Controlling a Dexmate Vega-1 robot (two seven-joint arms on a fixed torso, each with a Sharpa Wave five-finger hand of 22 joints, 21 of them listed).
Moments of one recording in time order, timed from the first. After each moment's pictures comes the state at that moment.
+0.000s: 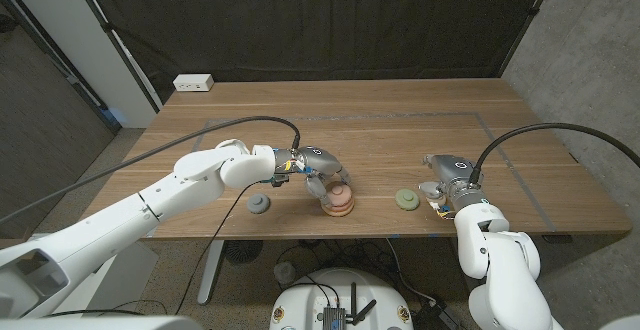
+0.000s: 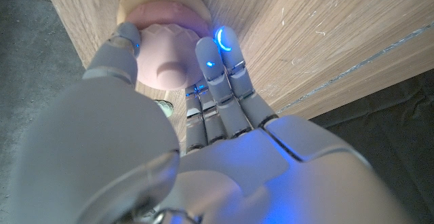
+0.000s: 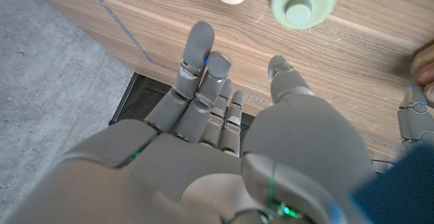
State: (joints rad) left arm 0.76 0.89 0.67 -1.98 0.64 -0.27 -0.43; left_hand 0.94 -0.03 0.36 -0.19 0.38 0.58 0.02 0.25 0.24 0.59 -0.05 0.23 0.56 0.93 -0.13 1.46 0.46 0.68 -0.07 1.51 0.19; right arm -1.56 -0.53 -0.37 -2.45 -1.49 -0.72 0.45; right_hand 0.97 0.02 0.36 -0.15 0.28 0.44 -0.07 0.25 0.28 0.51 -0.12 0.21 0.64 1.10 -0.20 1.10 1.19 0.96 -0.14 1.43 0.18
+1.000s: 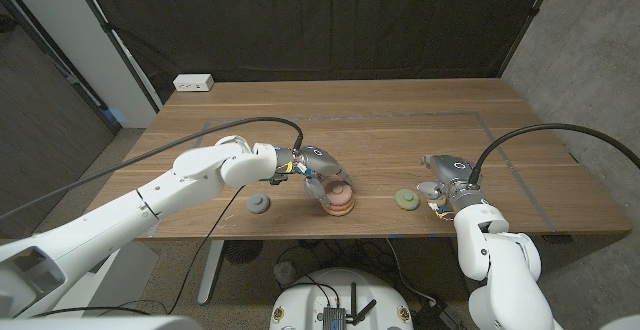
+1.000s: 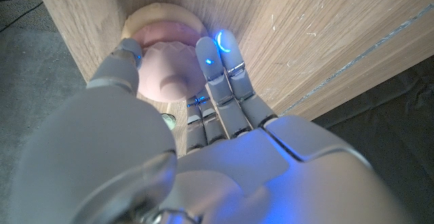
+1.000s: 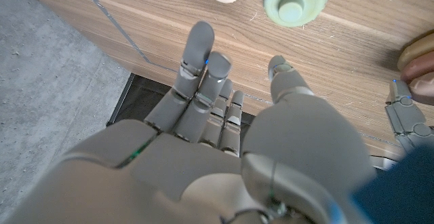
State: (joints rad) left arm 0.75 0.90 0.67 -2.01 0.70 -0.26 -0.50; left_hand 0.87 -0.05 0.35 -0.15 0.35 0.36 0.02 0.18 0.24 0.39 -0.08 0.17 0.63 0.85 -0.11 1.43 0.45 0.61 -0.06 1.50 0.19; right arm -1.57 -0.53 -0.37 -2.47 -1.48 -0.73 0.44; right_hand 0.97 0.02 0.36 -0.16 0.28 0.44 -0.06 0.24 0.28 0.51 -0.12 0.21 0.64 1.10 -0.20 1.10 1.19 0.96 -0.14 1.43 0.18
